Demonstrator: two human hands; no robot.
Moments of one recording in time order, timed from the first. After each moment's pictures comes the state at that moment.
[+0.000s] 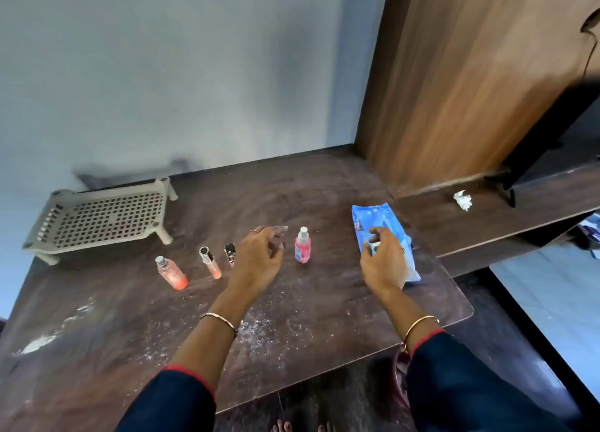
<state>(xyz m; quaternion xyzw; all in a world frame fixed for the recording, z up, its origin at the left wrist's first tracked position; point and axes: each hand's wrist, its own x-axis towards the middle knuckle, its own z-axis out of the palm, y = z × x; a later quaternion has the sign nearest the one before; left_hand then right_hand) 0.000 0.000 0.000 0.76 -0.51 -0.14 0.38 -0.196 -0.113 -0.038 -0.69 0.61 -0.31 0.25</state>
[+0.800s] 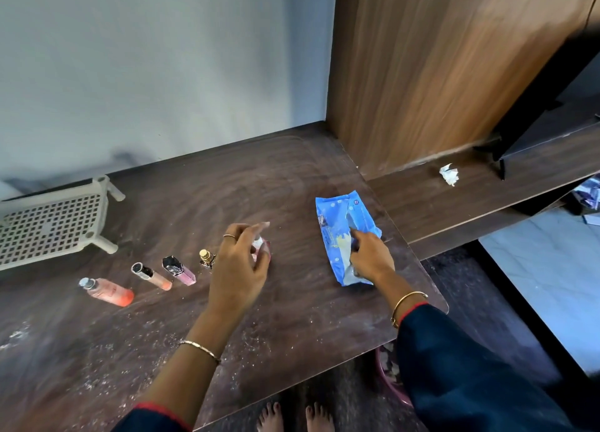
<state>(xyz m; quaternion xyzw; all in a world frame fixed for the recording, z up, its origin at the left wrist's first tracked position) -0.054 -0.044 -0.013 0.75 -0.52 -0.06 0.40 -0.247 -0.200 -0.081 -0.76 0.58 -0.05 0.30</state>
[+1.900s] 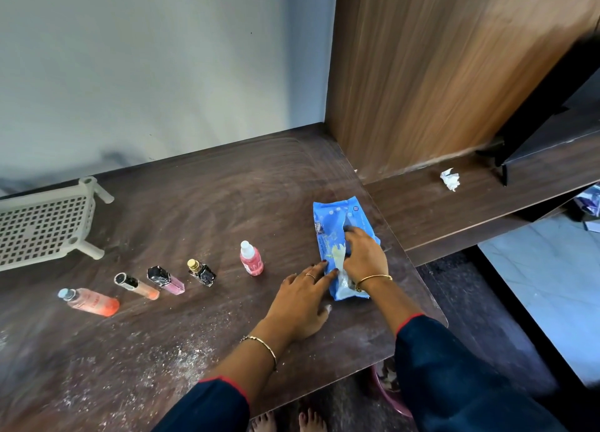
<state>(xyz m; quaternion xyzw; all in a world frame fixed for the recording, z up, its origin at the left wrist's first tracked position) -0.121 -0.087 -0.074 0.68 -0.70 -0.23 0.02 -0.238 -0.215 -0.088 -0.80 0.53 -0.11 0.24</state>
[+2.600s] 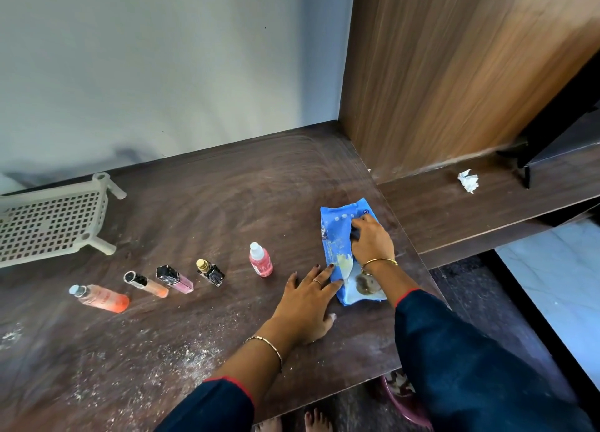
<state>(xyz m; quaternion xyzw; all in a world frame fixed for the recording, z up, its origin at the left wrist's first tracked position) -0.113 -0.091 -0.083 0.67 -0.70 -0.24 -0.04 -0.217 -0.249 -0.097 -0.80 0.54 -0.11 0.22</state>
